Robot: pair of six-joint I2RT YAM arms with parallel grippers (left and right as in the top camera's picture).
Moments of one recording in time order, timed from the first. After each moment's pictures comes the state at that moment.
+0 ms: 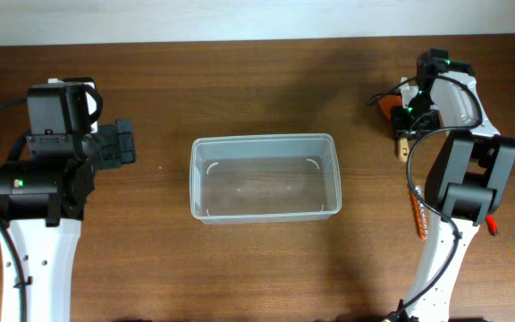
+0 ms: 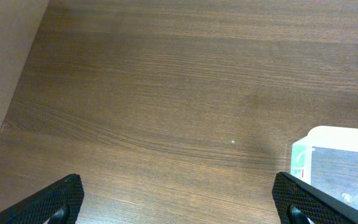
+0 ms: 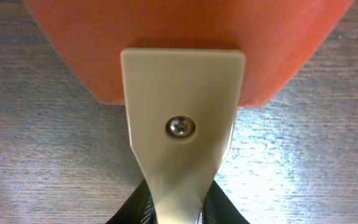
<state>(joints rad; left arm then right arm) 0.01 1.28 1.50 -1.07 -0.25 -0.03 -0.20 2.43 2.02 -1.17 -0.01 -0.18</state>
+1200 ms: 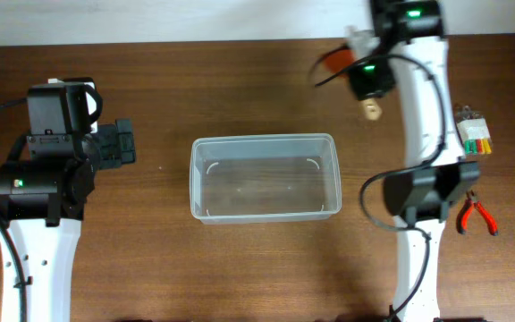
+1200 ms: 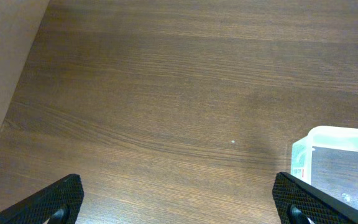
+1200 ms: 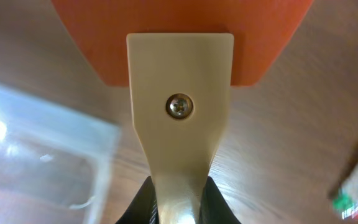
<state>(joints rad) 0.01 1.28 1.50 -1.07 -0.25 -0.03 0.13 2.40 2.70 -1.69 0.00 -0.26</state>
